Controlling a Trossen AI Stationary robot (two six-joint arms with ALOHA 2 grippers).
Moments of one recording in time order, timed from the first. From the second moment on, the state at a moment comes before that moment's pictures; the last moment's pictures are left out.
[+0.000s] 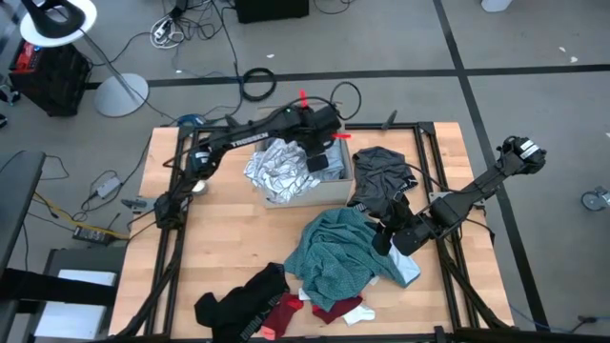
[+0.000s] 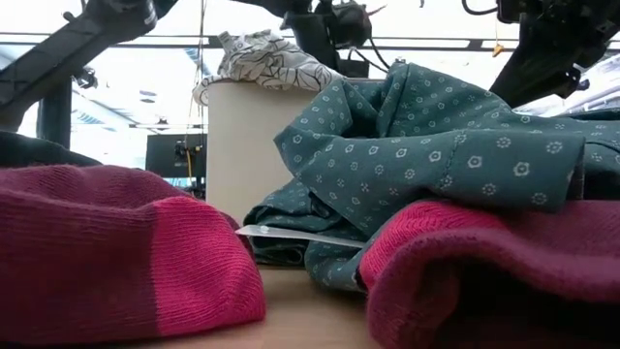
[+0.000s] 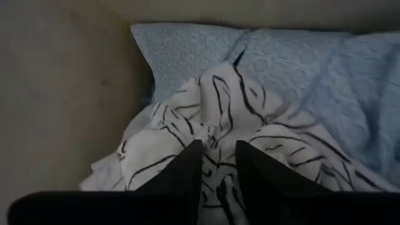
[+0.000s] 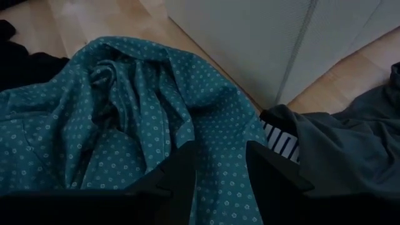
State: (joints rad) left arm 0.32 2.23 2.30 -1.19 -0.23 0.17; right arm 0.58 1.13 0.74 -0.60 0.71 0.96
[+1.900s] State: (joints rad) left arm 0.49 1.73 1.60 -0.81 0.23 -0.01; right arm 0.58 1.13 0.74 -0.59 0.71 0.96
